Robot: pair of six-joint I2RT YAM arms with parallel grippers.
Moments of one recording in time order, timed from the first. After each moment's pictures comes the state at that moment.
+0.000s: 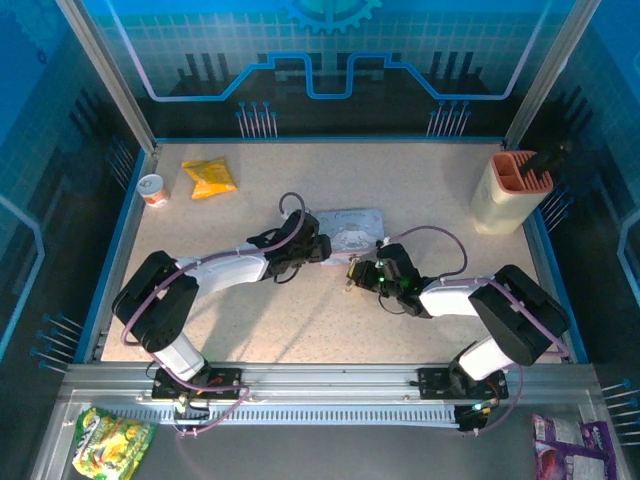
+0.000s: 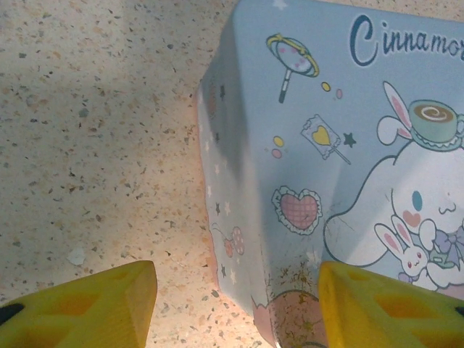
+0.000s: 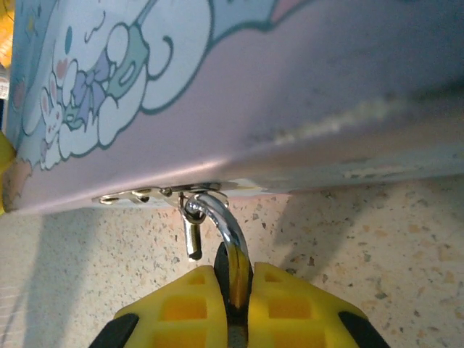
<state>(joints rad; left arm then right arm) -0.67 1.64 0.94 -0.16 -0.14 -0.75 0.62 1.51 0.44 0.41 -0.11 0.93</state>
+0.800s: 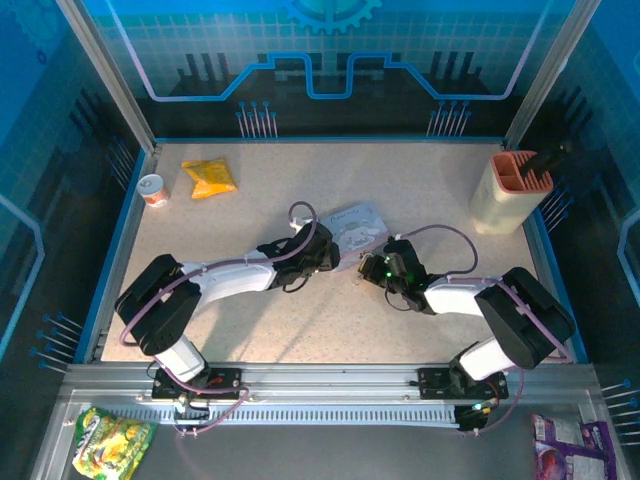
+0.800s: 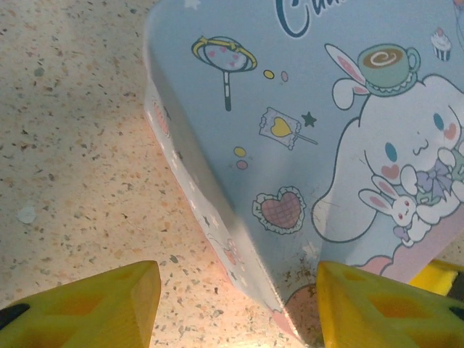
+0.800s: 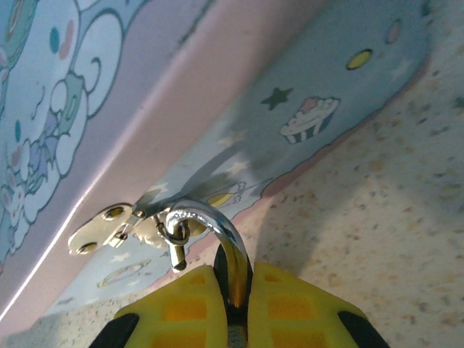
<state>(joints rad) -0.77 1.64 0.94 -0.17 -0.21 -0.83 0.55 1.49 0.45 0.32 -0.03 0.95</state>
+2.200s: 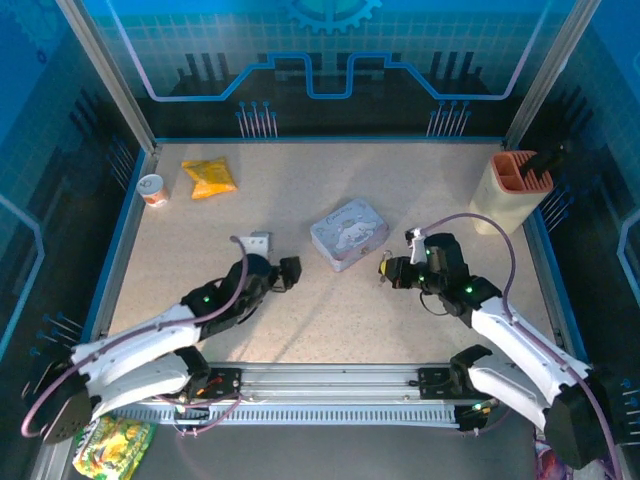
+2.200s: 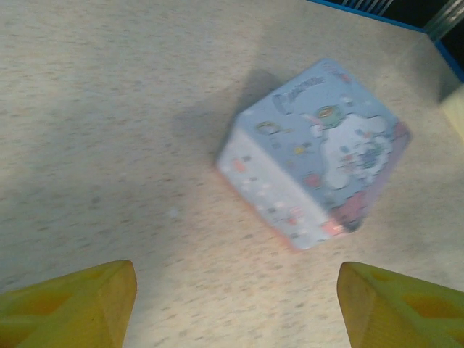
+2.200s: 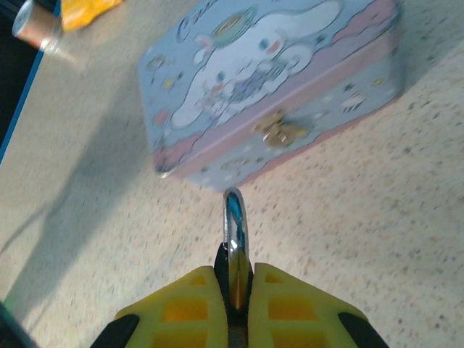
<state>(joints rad) -0.78 0.91 0.48 -0.14 -0.39 -0.63 0.43 0.90 0.52 -0.31 -0.27 0.49</state>
